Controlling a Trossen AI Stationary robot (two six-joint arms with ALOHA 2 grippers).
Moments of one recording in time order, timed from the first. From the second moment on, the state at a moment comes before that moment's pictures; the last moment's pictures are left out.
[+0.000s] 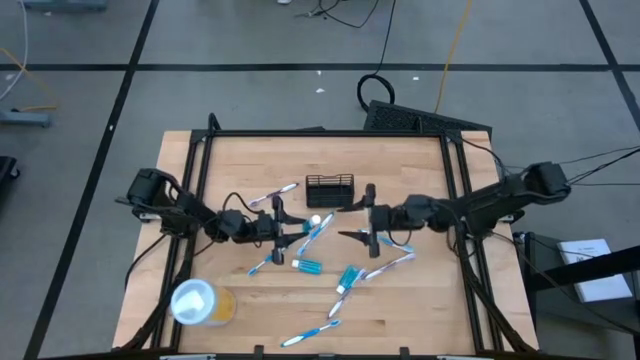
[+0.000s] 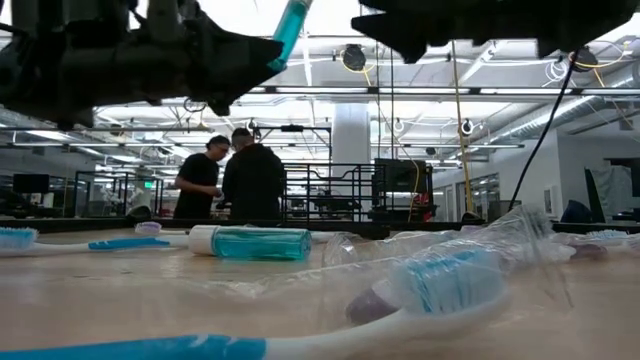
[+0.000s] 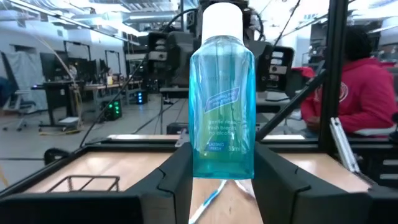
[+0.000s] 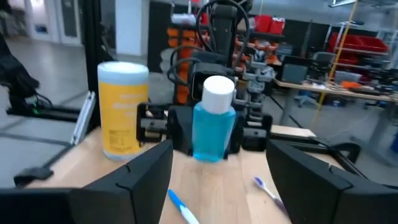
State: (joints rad) left arm -0.21 1.73 0.38 1.57 -0.22 0.08; right arm 0.14 1.36 0.60 0.81 0.09 -0.11
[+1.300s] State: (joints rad) left arm -0.13 1.78 0.45 1.57 -0.15 0.04; right arm -0.01 1.51 0.65 1.03 -0.13 -0.01
